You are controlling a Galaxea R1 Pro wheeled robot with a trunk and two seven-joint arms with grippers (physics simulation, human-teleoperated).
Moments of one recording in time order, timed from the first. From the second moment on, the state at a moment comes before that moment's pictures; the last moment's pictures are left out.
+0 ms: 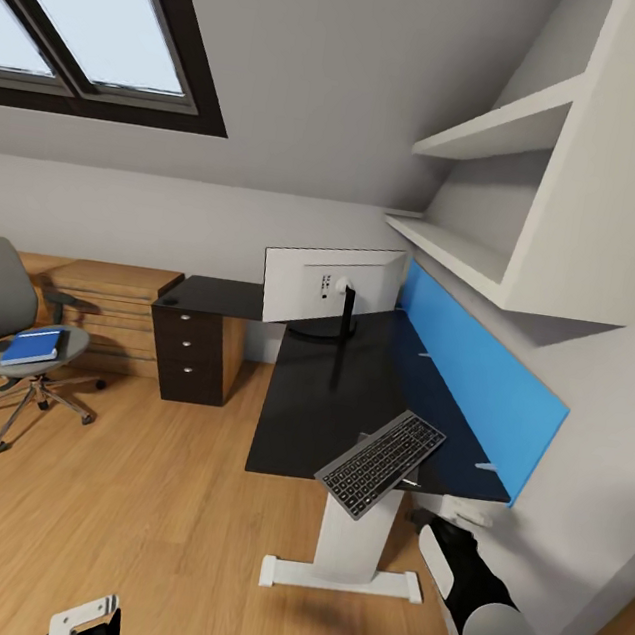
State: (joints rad) left arm -0.03 0.03 0.01 -0.90 0.32 -0.07 0.28; right arm -0.67 -0.04 0.02 -0.53 -0.31 0.28 -0.43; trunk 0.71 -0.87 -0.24
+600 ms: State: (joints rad) left arm -0.03 0.04 0.01 -0.89 0.32 -0.07 0.27; right arm -0.67 0.03 0.02 -0.54 -0.31 0.28 -0.40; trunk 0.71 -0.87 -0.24
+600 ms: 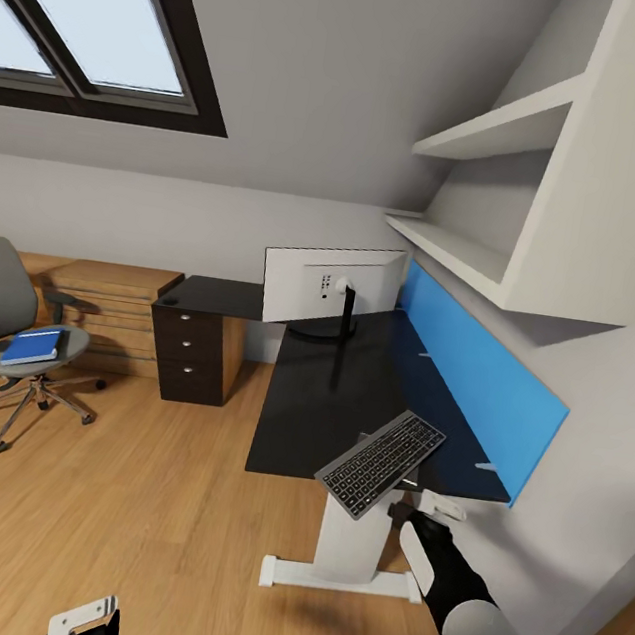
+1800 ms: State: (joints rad) left arm -0.03 0.03 0.02 -0.89 0.32 -0.07 0.28; right arm -0.67 0.03 0.02 -0.54 -0.31 0.28 -0.40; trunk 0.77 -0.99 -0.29
